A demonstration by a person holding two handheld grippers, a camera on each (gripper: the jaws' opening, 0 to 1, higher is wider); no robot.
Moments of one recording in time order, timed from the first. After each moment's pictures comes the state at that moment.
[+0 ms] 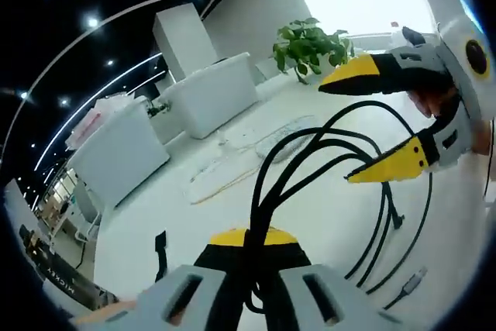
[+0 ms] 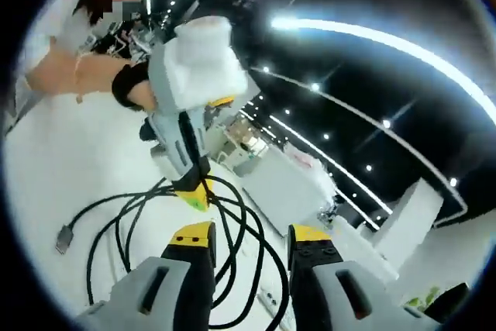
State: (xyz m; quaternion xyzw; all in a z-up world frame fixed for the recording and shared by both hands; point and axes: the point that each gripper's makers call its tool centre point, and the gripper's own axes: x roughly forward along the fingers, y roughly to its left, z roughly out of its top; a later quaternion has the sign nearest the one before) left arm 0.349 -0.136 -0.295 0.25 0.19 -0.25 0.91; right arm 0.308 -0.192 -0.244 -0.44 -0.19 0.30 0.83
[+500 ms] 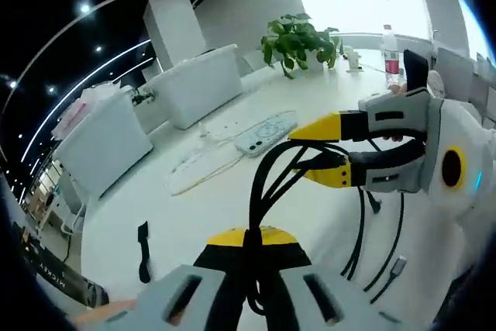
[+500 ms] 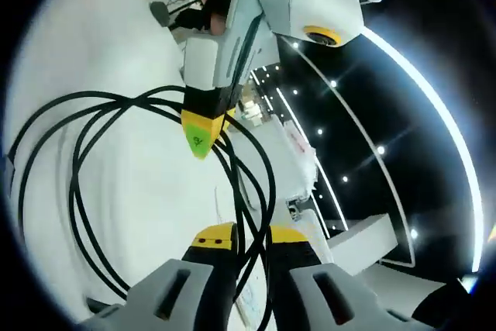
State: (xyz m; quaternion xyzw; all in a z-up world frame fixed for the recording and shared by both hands) left arm 0.313 -0.148 -0.304 0.23 0.23 -0.31 0.90; right arm 0.338 -0.199 -0.276 -0.55 -0.16 0.22 0.79
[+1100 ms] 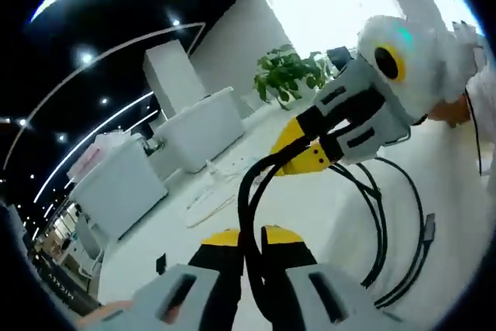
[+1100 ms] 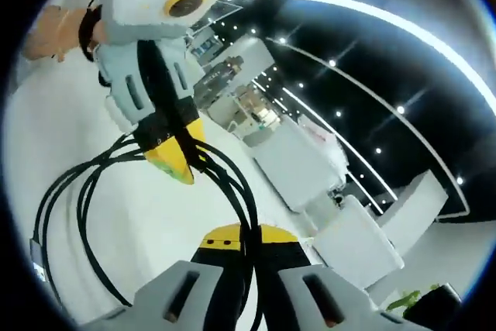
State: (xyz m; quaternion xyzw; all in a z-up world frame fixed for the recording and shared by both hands) left arm 0.316 -0.139 -0.294 0.32 0.01 -0.28 0.91; right arm 0.337 -0.188 -0.276 -0.40 -0.08 0.34 0.85
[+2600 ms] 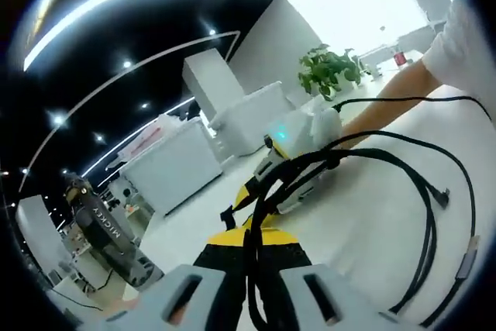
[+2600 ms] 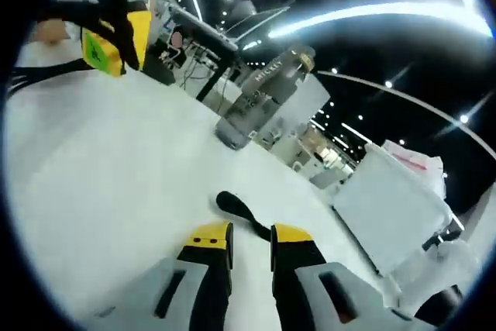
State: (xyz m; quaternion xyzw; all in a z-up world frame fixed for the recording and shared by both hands) left arm 0.294 0.015 -0.311 0.27 0.02 -0.20 0.94; right arm 0.430 0.037 -0.359 -0.37 -0.13 0.52 0.75
